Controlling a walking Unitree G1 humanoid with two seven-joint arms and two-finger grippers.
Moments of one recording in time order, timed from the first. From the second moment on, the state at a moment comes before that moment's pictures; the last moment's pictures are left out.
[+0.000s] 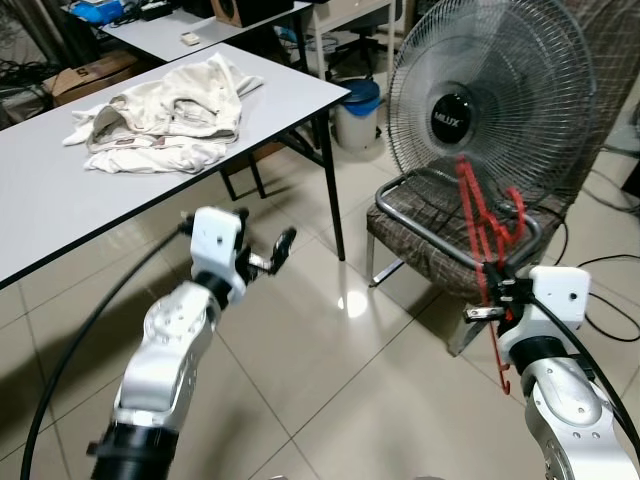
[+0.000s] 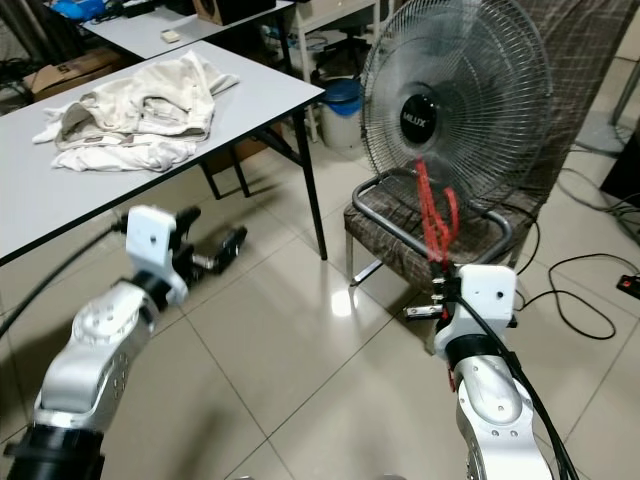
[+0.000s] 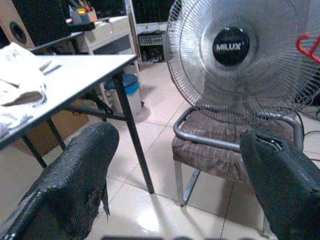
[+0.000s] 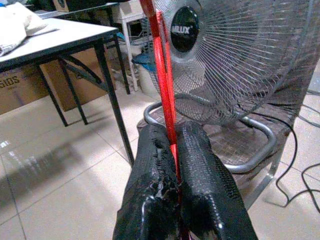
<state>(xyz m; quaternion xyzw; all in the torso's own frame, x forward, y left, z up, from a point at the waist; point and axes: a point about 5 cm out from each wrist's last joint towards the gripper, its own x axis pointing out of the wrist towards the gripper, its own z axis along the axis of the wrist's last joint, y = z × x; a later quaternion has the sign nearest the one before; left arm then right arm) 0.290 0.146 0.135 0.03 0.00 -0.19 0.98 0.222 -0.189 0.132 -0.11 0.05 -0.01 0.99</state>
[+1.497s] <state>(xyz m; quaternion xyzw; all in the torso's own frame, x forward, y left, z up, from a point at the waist) 0.297 0.133 0.139 0.02 -0.02 -0.15 0.99 0.242 -0.206 0.153 -0.09 0.02 0.04 1.00</state>
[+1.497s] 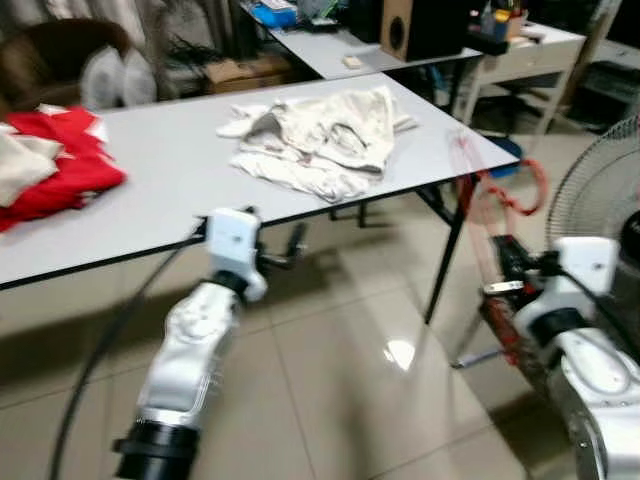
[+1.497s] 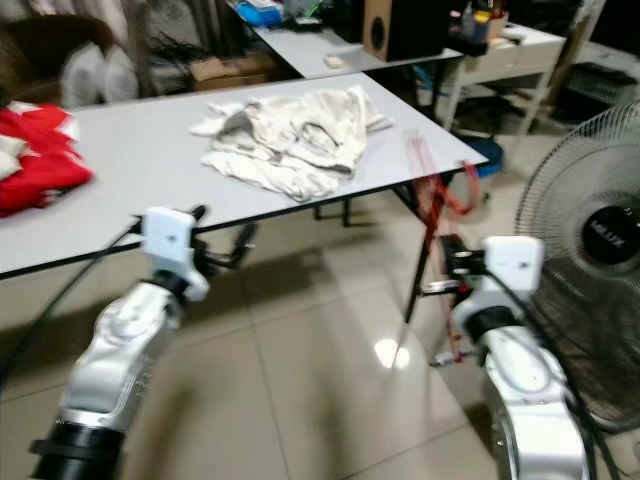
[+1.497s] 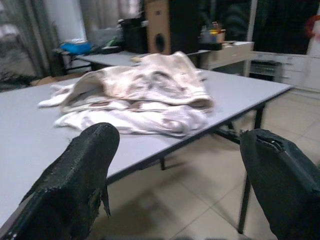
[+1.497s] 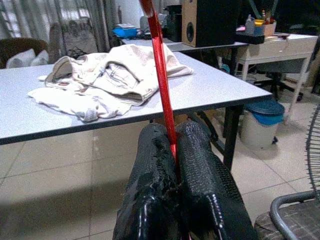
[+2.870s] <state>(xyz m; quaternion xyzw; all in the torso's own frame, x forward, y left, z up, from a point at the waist) 0.299 0.137 0.142 0.03 -0.02 -0.14 0.99 0.229 -0.210 0.140 -0.06 0.05 0.01 1.00</state>
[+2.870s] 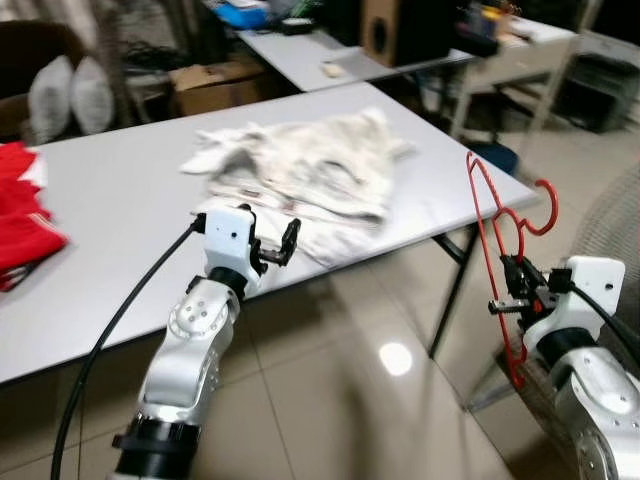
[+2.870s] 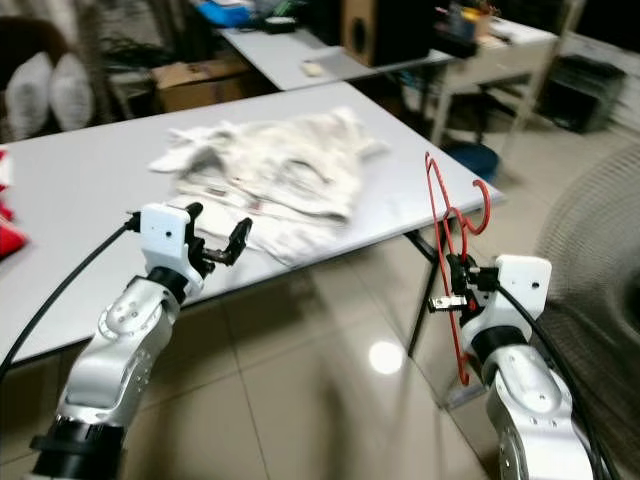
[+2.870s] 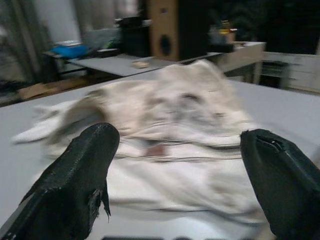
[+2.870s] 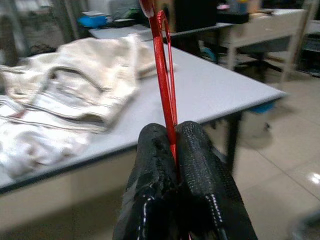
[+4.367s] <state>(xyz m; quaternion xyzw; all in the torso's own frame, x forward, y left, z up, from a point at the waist) 0.308 0.138 0.138 0.06 -0.01 -0.16 0.99 0.229 -0.195 0.147 -0.07 0.02 0.05 1.00</state>
